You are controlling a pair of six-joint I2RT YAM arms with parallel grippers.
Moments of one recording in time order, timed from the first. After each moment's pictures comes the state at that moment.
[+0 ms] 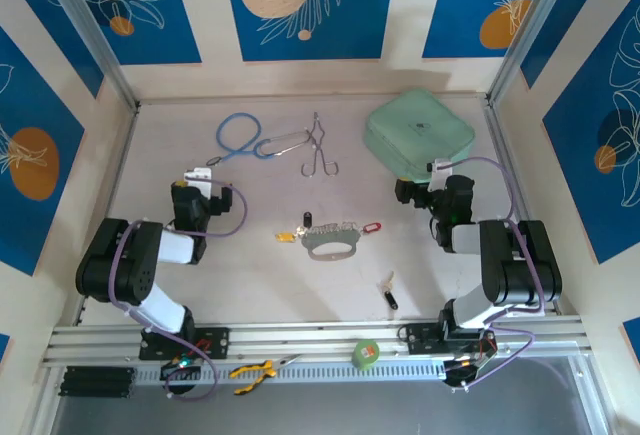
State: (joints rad) left arm -0.11 1.58 0.36 0.87 -0.18 0.07; right arm -0.02 1.52 0.40 0.71 -0.24 0.07
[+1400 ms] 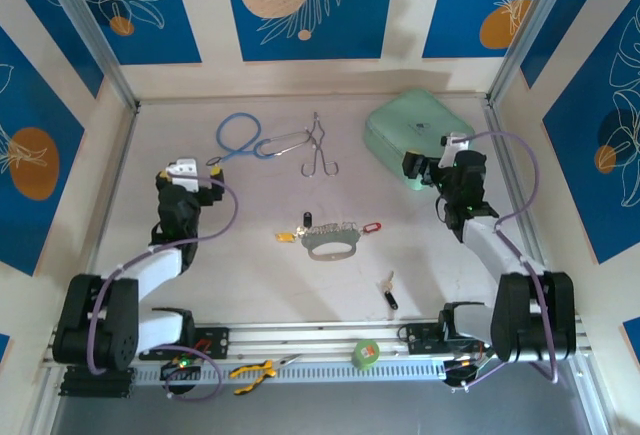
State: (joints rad) left arm -0.11 1.20 0.37 0.65 -0.19 0.01; right arm 0.02 1.18 0.62 0.18 -0.12 0.21
